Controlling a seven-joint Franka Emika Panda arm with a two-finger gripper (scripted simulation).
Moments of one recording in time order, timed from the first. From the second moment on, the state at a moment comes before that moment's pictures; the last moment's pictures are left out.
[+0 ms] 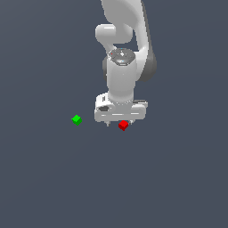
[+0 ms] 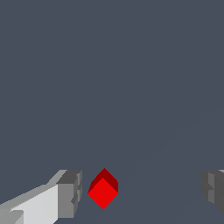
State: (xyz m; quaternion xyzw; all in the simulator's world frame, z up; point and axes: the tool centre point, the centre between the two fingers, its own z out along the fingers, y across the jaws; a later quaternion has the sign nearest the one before) arm 0.018 0.024 0.183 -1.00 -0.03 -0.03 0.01
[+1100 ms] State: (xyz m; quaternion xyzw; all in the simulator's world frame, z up) arm -0.015 0.025 0.145 -0.99 0.10 -0.02 0.00
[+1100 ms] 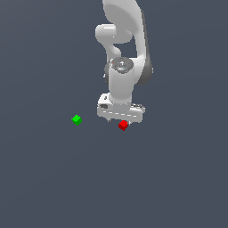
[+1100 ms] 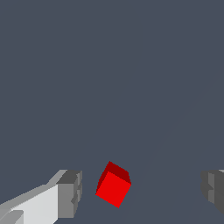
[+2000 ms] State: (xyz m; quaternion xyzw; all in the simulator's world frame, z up) arm -0.067 0.046 0.085 -0.95 0.30 0.00 0.00
